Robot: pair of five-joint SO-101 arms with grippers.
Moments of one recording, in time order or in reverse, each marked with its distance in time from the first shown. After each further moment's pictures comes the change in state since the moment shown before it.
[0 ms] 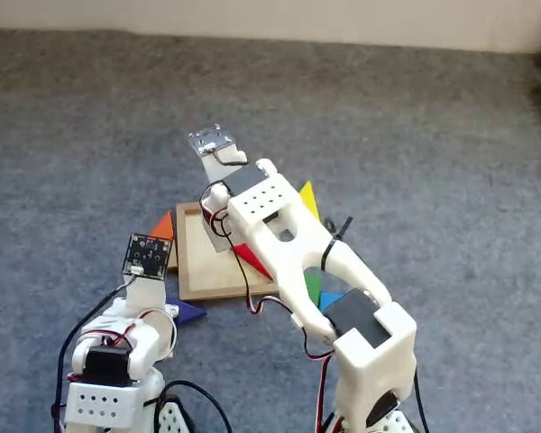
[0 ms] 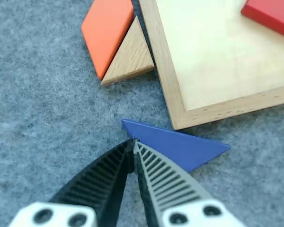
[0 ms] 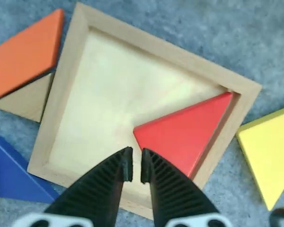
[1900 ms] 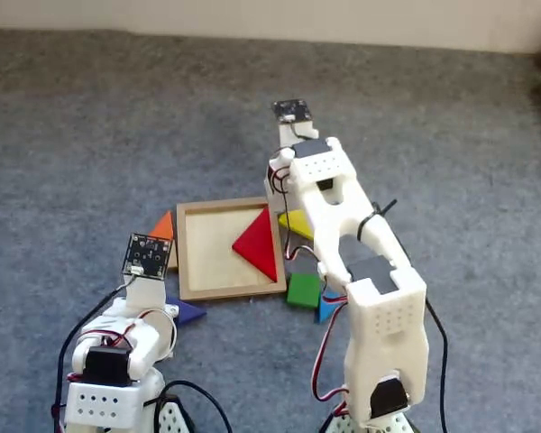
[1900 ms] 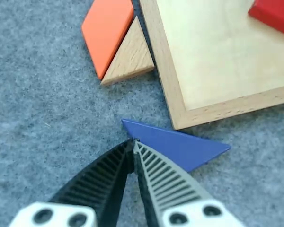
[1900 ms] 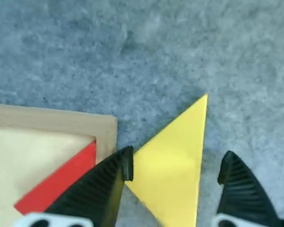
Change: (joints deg) left arm 0.0 0.0 0.0 0.0 0.0; right arm 18.8 12.9 -7.7 -3.4 0.4
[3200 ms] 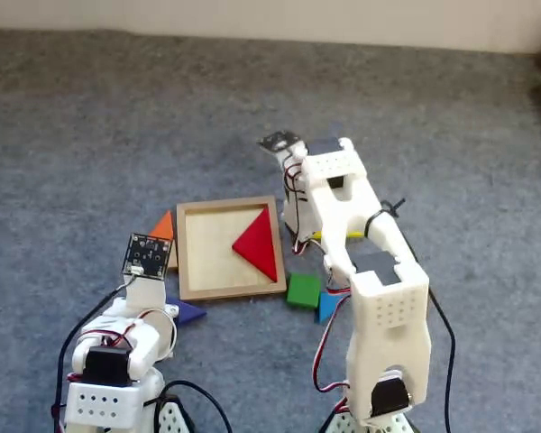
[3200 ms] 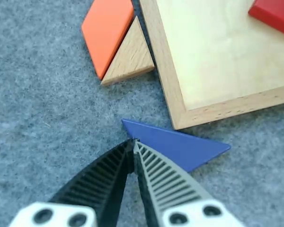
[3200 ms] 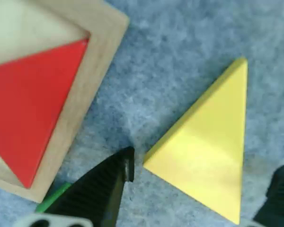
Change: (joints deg) left arm 0.0 0.0 0.0 0.0 0.0; right arm 2.4 1.8 -0.1 11.3 28.7
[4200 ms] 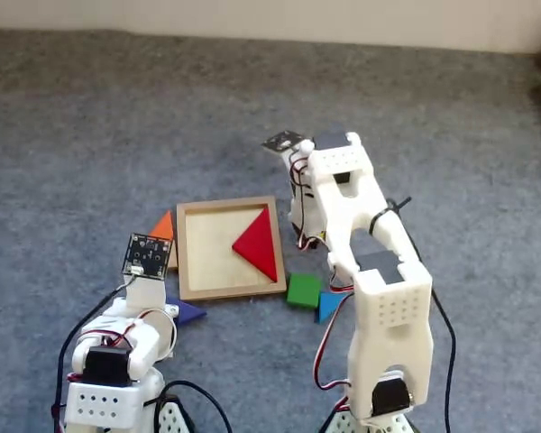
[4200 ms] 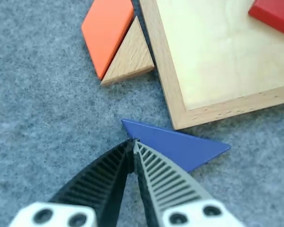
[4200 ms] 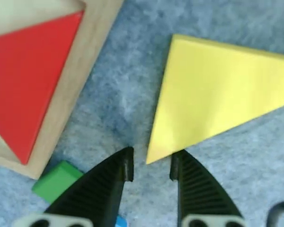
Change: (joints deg) left arm 0.0 0.0 0.0 0.0 0.0; right arm 0.9 0.0 -2.8 5.5 2.0
